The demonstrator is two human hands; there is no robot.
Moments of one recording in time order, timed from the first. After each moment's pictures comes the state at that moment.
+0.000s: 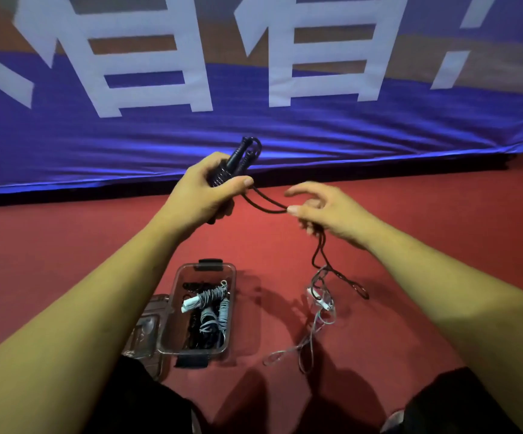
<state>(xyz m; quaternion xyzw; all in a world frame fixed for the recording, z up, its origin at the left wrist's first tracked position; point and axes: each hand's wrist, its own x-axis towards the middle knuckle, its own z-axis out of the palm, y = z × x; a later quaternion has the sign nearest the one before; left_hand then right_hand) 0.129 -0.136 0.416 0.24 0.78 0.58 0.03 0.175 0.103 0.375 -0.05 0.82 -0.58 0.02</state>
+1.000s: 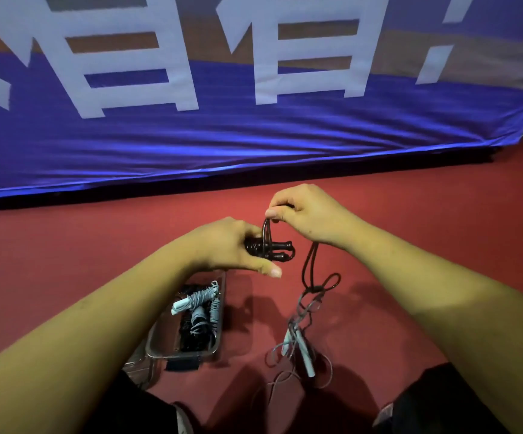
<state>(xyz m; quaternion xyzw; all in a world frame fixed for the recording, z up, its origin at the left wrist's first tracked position) 0.150 -0.102 0.386 0.38 0.89 0.16 0.18 0.186 0.089 0.396 -0.14 0.93 -0.32 -0.06</state>
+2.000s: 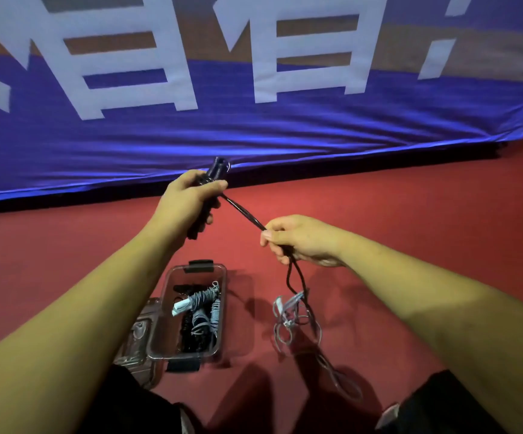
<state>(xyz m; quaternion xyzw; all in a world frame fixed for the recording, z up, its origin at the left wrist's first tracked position) 0.118 -0.115 0.395 0.05 0.77 0.63 0.08 0.183 0.088 0.343 -0.02 0.77 -0.60 0.20</state>
